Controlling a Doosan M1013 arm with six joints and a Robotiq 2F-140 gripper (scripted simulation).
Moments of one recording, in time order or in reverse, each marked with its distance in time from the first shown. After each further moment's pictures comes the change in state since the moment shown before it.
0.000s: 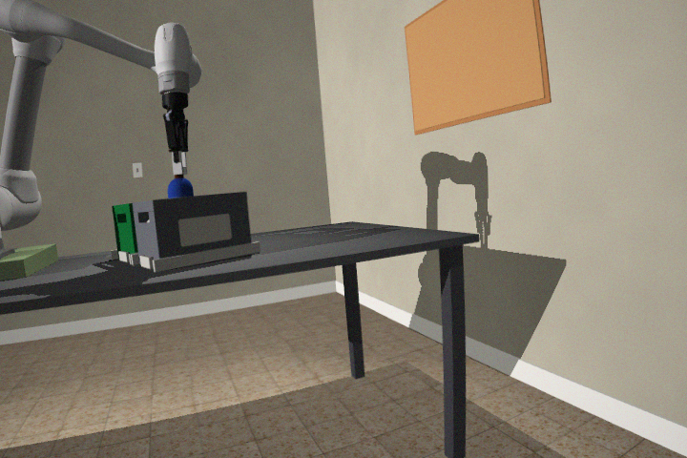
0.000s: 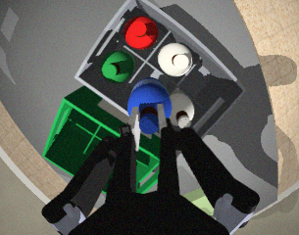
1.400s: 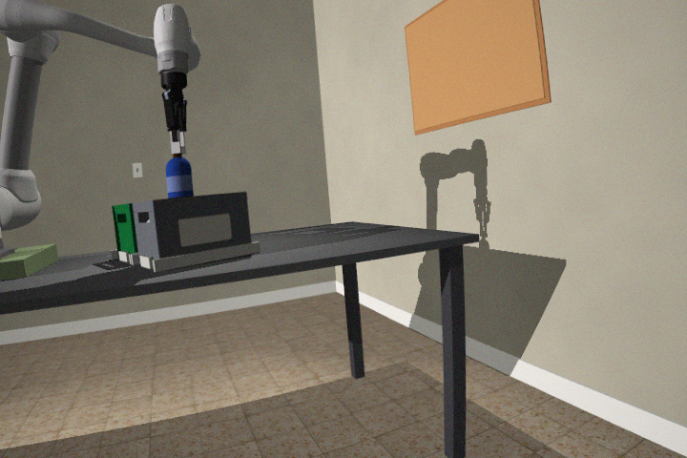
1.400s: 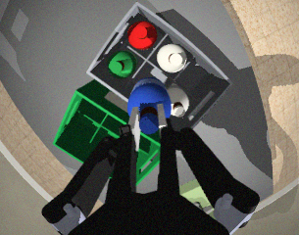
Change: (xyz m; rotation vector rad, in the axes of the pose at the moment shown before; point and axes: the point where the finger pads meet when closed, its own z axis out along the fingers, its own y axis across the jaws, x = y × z) arm 0.000 0.000 -0.060 0.000 0.000 0.000
